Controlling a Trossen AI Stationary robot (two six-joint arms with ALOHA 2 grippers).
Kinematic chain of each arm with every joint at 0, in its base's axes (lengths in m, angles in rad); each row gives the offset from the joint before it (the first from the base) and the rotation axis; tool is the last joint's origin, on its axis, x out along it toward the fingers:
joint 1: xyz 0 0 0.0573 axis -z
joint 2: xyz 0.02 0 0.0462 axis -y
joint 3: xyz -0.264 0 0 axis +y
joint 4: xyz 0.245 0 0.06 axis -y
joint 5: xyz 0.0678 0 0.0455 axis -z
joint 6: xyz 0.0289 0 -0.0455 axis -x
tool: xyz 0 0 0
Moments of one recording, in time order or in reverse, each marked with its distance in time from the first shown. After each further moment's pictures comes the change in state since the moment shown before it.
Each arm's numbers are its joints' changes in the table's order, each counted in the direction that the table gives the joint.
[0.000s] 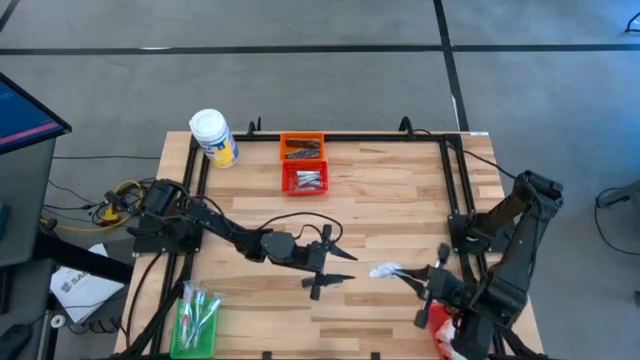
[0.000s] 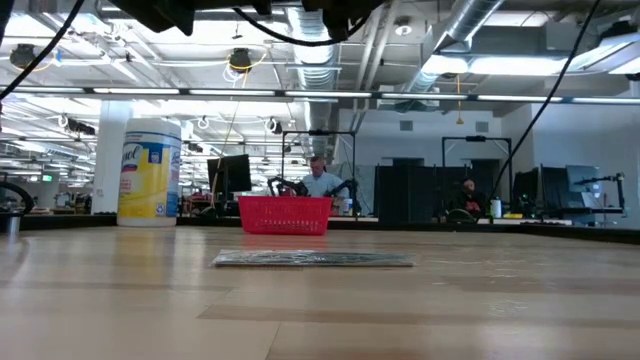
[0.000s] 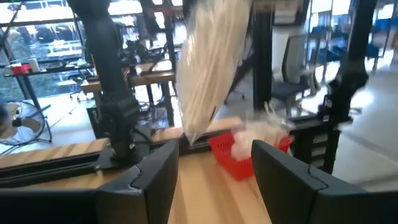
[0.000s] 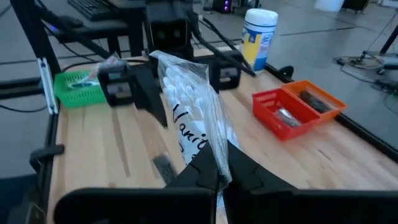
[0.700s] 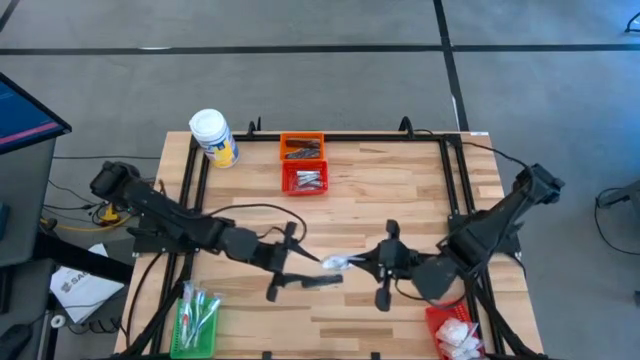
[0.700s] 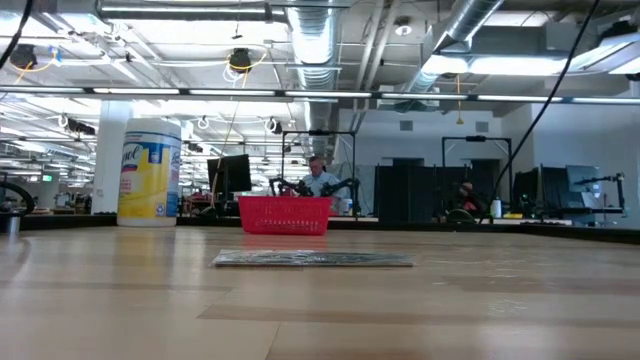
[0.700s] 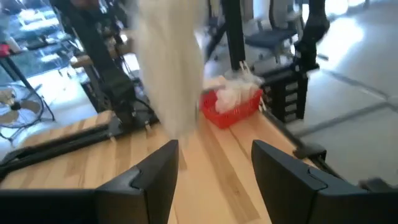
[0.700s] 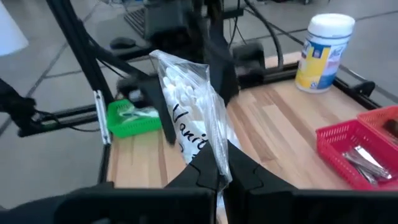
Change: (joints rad) left arm 0.099 0.459 0.105 -0.588 -0.087 -0.080; right arm 0.361 0.065 -0.001 0.676 -0.451 0.694
